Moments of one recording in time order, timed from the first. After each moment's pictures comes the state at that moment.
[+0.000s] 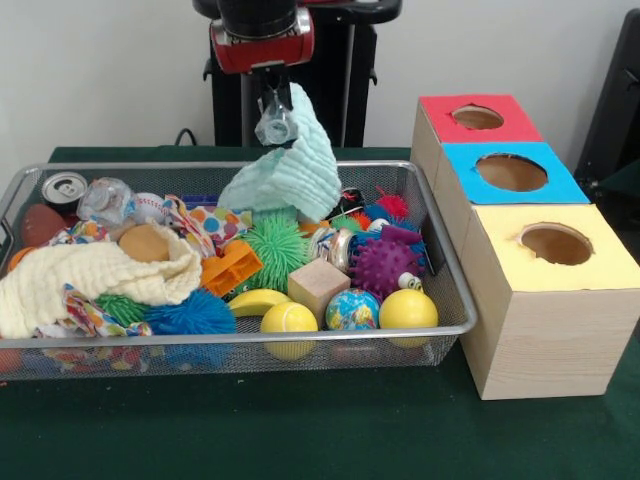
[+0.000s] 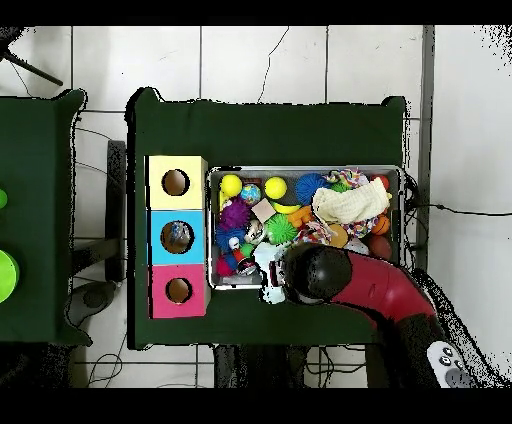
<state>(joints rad) -0.55 -0.82 0.16 1.93 -0.14 0.73 1.32</state>
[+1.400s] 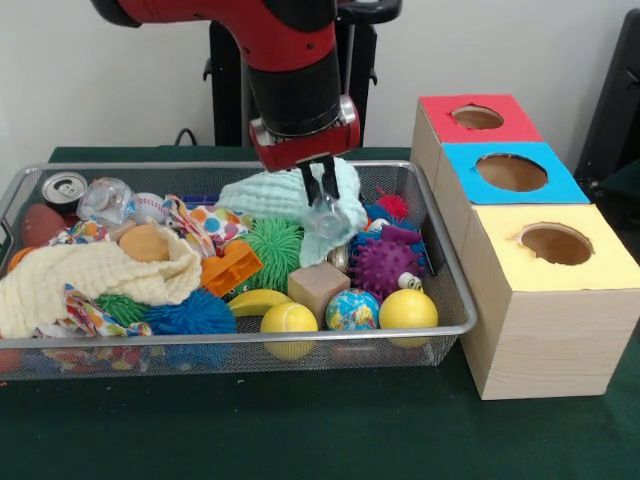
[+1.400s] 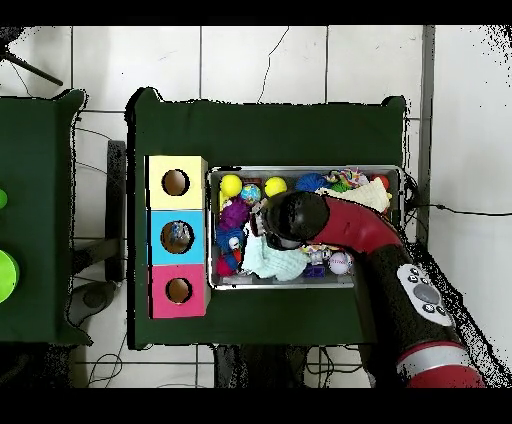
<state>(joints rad) -0.53 -0.59 0.29 1.66 -0.15 0.74 1.32</state>
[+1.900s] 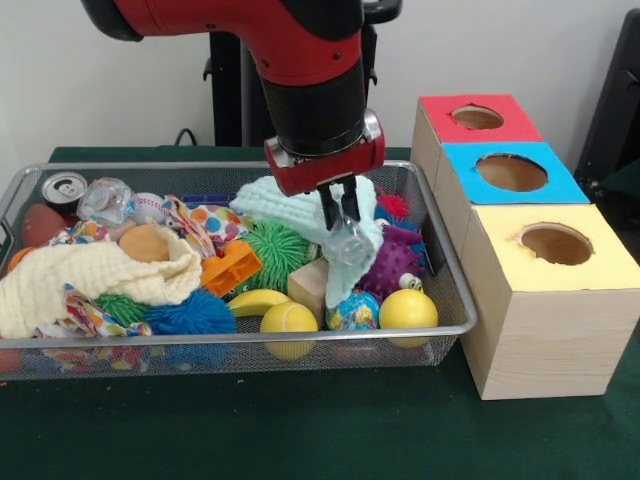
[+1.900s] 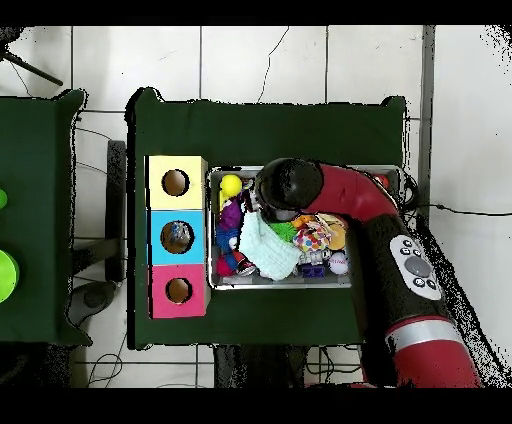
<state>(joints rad) -0.49 -0.55 0.33 1.48 -0.17 0.87 1.32</state>
